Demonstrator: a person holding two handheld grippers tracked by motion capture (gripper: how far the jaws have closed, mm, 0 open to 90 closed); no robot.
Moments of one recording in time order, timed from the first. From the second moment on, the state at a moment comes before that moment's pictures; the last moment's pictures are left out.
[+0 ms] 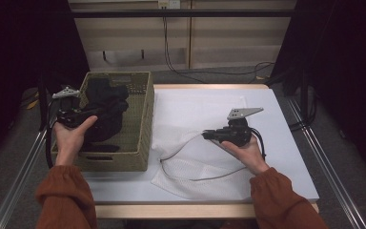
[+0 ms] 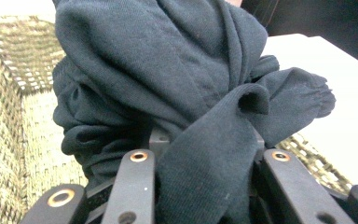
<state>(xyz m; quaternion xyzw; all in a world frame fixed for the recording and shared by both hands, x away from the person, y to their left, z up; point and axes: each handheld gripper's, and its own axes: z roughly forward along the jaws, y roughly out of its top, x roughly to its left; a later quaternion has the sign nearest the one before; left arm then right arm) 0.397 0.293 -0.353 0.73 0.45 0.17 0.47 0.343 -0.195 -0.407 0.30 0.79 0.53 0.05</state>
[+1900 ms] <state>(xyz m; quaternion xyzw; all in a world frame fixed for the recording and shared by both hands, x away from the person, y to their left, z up) 0.320 0.251 -0.305 0.73 0.30 0.22 0.58 0.343 -0.195 -0.407 0.30 0.79 0.53 0.04</state>
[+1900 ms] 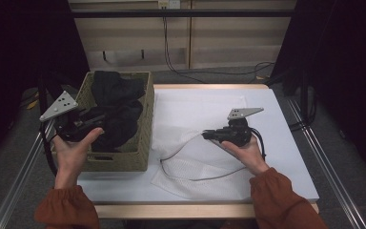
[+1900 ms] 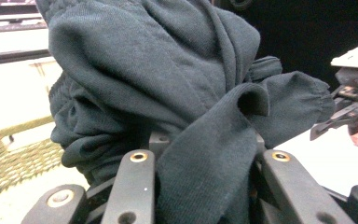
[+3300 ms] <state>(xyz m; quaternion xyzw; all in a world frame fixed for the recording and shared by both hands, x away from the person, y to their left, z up) 0.286 0.168 -0.292 0.74 0.19 0.14 0.62 0.346 -0.195 -0.405 0.30 0.79 0.53 0.04</state>
